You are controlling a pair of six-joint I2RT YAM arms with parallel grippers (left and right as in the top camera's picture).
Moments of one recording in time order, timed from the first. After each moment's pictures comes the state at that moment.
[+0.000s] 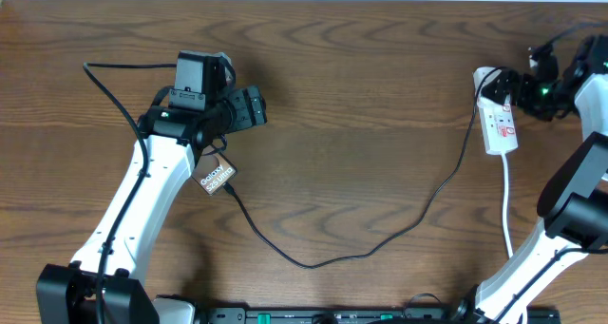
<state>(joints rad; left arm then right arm) -0.19 1.50 1.16 -0.60 0.18 -0.43 -0.44 2.15 1.69 -0.84 -0.50 -0.16</state>
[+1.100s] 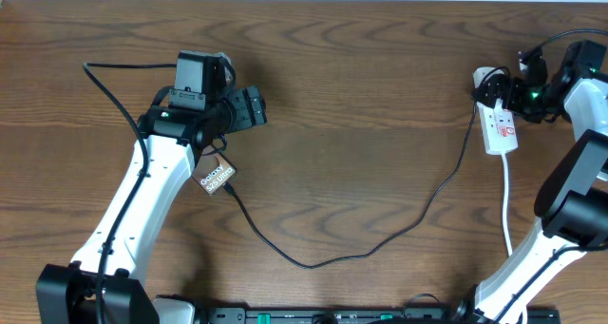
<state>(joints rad) -0.19 1.50 1.16 -0.60 0.17 -0.43 -0.42 2.15 1.63 -0.77 -0.53 -0.15</state>
